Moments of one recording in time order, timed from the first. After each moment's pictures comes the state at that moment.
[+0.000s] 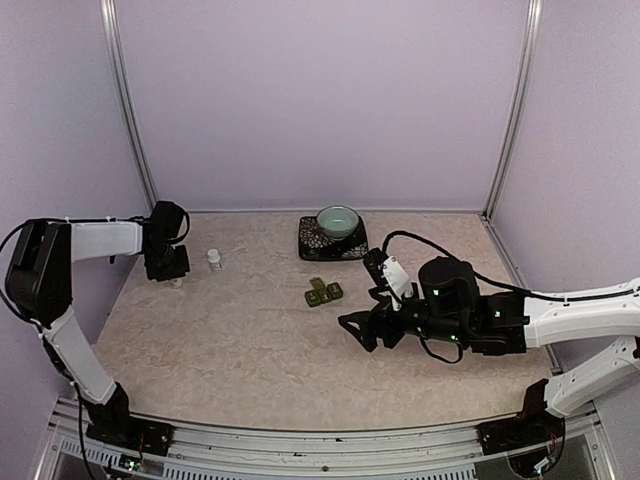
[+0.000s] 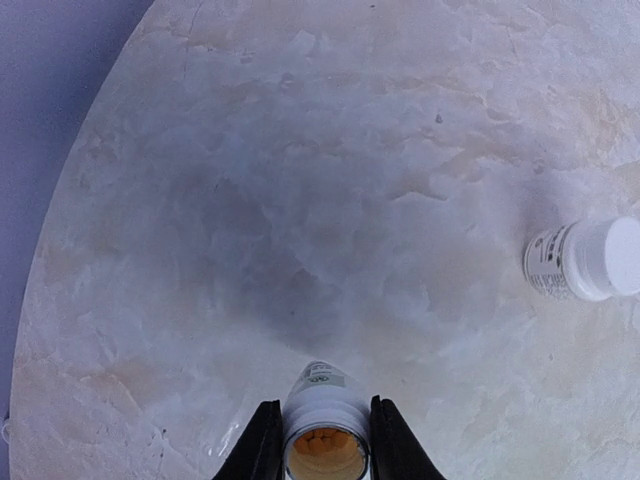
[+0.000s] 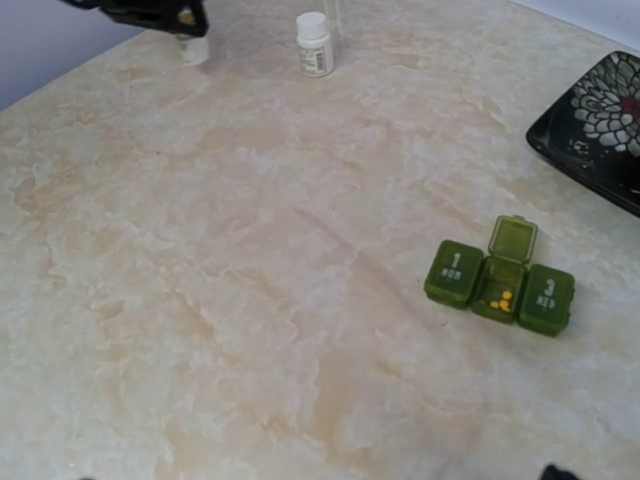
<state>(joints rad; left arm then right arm) -0.18 1.69 1.07 -0.46 -0.31 -0.44 1.11 1.24 0.72 0.11 0.18 0.20</state>
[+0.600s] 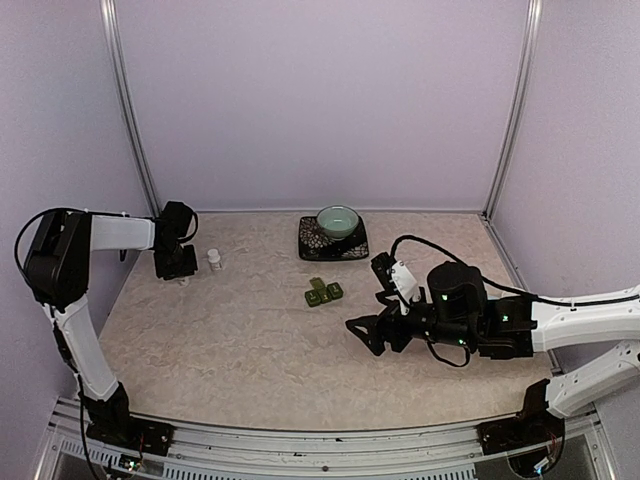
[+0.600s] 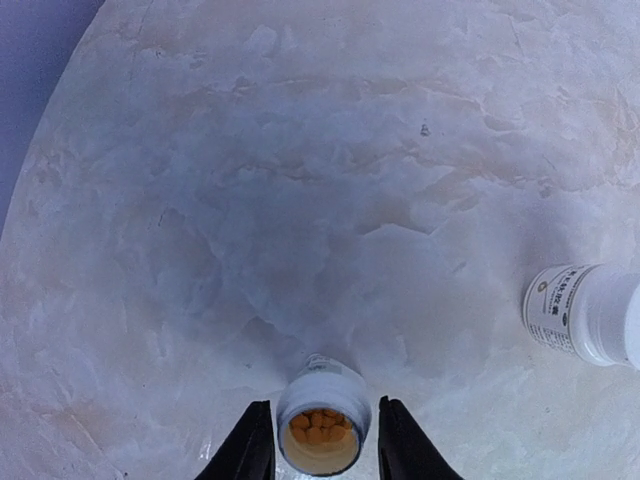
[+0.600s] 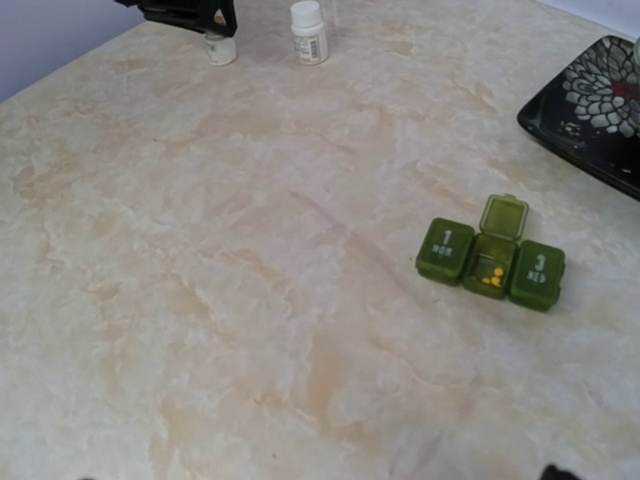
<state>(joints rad) -0.17 1.85 1.19 -0.43 -0.30 -0.44 1.10 1.18 0.67 0.10 0.18 0.22</state>
